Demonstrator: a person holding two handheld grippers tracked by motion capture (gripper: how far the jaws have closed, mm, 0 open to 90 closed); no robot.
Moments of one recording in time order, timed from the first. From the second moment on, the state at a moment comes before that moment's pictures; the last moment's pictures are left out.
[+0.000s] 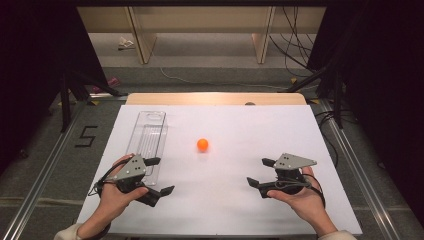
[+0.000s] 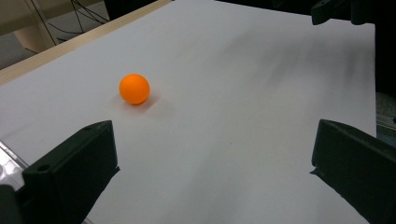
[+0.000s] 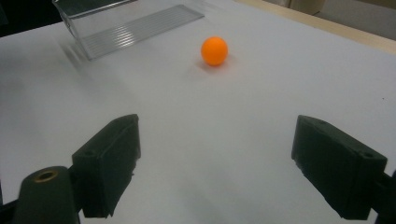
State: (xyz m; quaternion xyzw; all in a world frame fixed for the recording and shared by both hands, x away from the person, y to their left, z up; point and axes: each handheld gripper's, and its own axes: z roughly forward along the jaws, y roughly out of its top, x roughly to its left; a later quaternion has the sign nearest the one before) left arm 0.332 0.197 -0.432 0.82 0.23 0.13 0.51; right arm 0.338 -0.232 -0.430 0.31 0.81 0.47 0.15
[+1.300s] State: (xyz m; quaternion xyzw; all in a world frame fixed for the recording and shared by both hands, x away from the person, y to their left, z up) left arm 0.329 0.194 -0.432 0.82 0.23 0.13 0.51; right arm 0.391 -0.172 -0.440 0.29 0.83 0.45 0.14
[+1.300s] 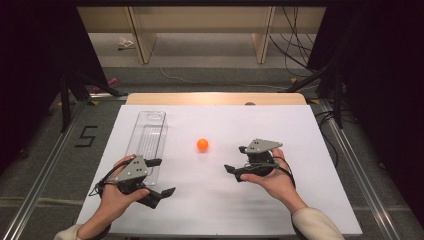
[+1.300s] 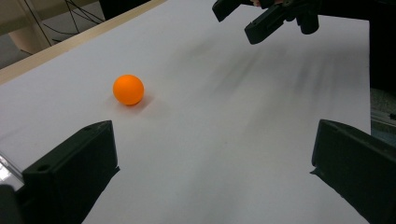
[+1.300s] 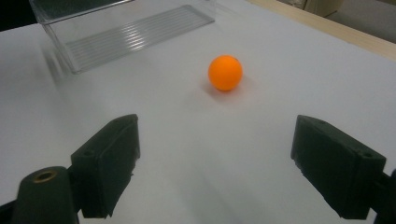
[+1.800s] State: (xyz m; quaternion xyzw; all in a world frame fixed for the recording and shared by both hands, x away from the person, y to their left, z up) left arm 0.329 0.195 -0.432 0.82 0.22 0.13 0.51; right arm 0.420 -0.146 -0.450 0.29 0.84 0.44 0.14
